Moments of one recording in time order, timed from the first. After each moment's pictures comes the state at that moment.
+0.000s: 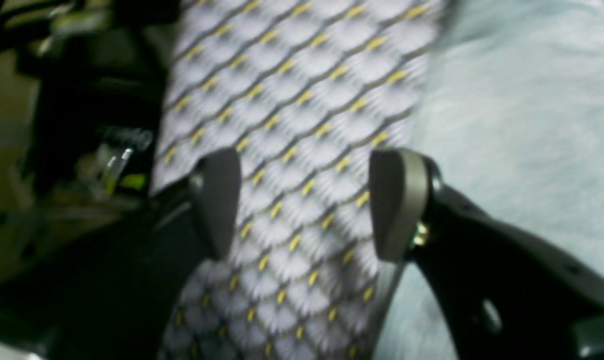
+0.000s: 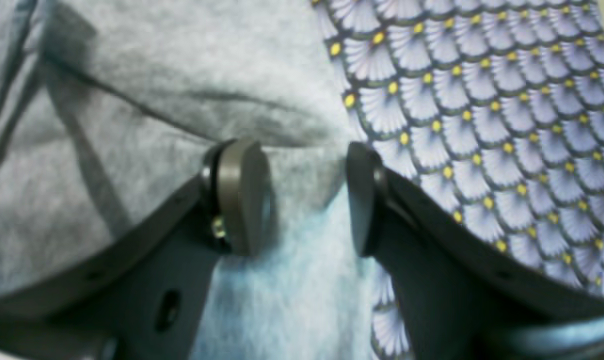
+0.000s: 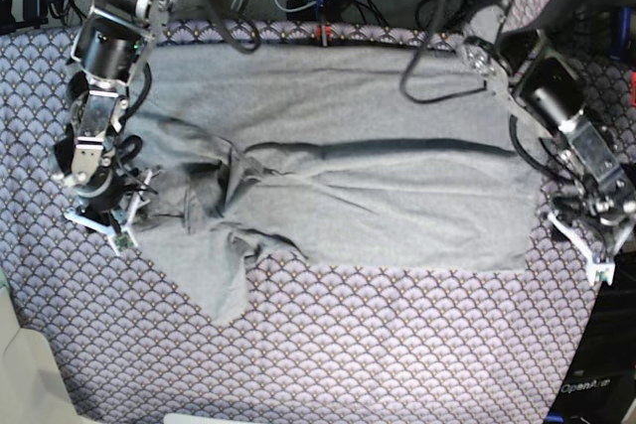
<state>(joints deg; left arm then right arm) -28.3 -5.8 -49.0 70.6 32.9 -40.1 39.0 15.2 4.5 30.1 64.7 -42.1 40.3 -11.4</state>
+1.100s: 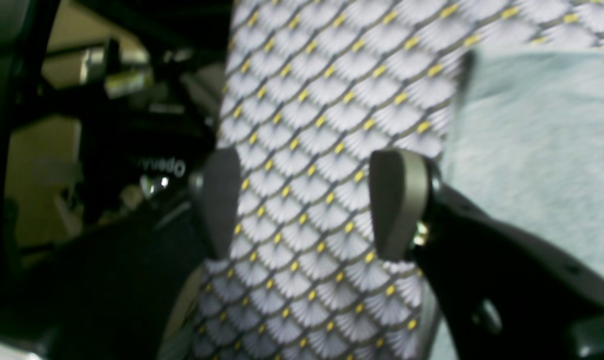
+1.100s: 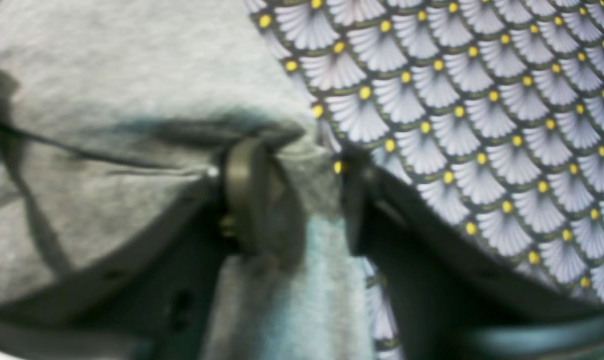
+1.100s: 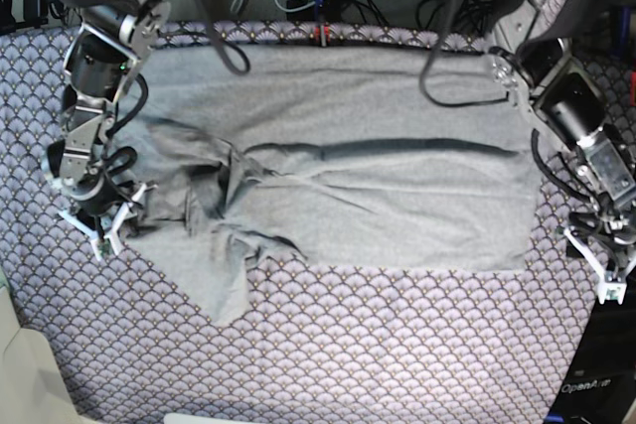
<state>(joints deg) -29.9 -10.2 -44.3 69.1 32.4 -40.0 39.4 18.8 6.4 34.6 53.2 -39.0 39.0 -6.2</state>
